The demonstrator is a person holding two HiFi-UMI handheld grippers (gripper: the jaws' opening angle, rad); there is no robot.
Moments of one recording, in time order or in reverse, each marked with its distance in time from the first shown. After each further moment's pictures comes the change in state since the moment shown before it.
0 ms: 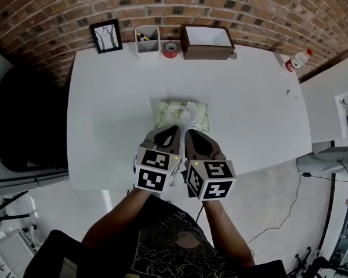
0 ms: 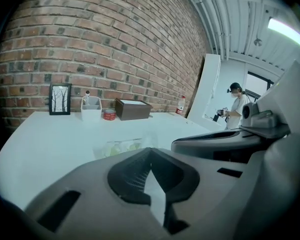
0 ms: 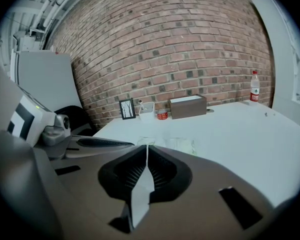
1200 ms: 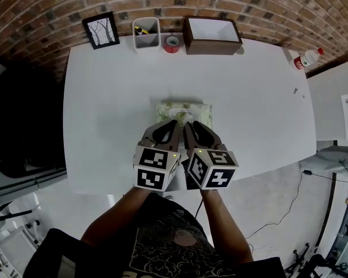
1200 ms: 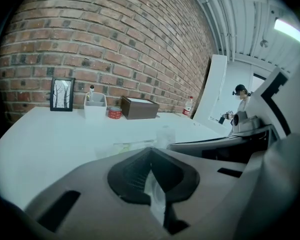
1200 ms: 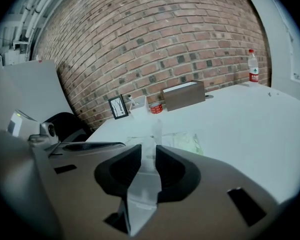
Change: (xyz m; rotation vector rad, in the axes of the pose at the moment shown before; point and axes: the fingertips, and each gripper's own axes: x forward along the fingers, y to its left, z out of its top) left arm 0.032 0.030 -0.002 -0.037 -0.009 0.035; right arm 0.055 -0.028 -0.010 0.139 0.051 0.003
